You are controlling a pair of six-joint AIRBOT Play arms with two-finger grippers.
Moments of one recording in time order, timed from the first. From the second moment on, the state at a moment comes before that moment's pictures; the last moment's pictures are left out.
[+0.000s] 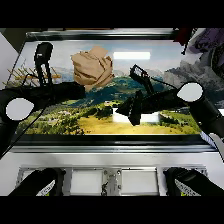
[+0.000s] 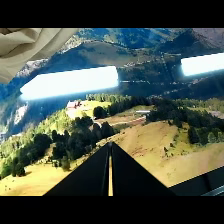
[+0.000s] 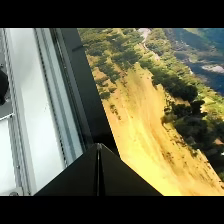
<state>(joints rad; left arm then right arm) -0.42 -0.90 1.15 1.39 -0.94 -1.80 0.37 -1.08 1.12 -0.63 1.19 0.66</state>
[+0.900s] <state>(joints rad) -0.28 -1.26 1.37 1.49 -0.85 -1.76 0.37 -1.08 1.12 -0.63 1.19 0.66</state>
